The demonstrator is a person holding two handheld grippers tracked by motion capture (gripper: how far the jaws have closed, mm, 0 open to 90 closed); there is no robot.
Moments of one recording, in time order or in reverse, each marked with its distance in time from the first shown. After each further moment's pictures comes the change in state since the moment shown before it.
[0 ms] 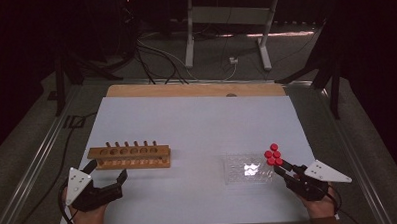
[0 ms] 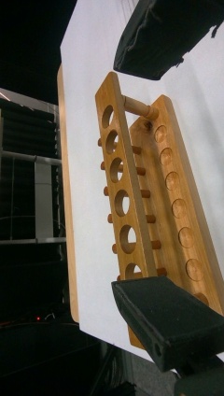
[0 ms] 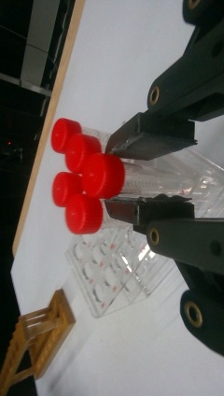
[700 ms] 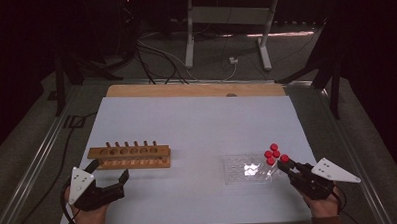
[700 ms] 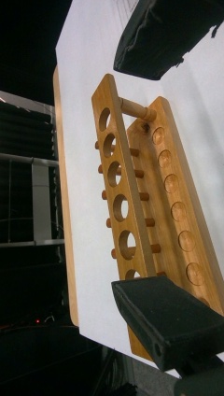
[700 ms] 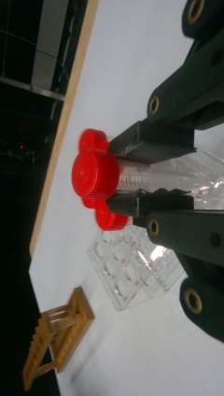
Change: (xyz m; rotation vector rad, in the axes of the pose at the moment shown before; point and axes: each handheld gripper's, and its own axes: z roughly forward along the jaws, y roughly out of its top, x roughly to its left) left arm -0.003 0.000 0.003 0.011 -0.008 0.015; right arm -0.001 0.016 -0.013 -0.076 -0.002 0.032
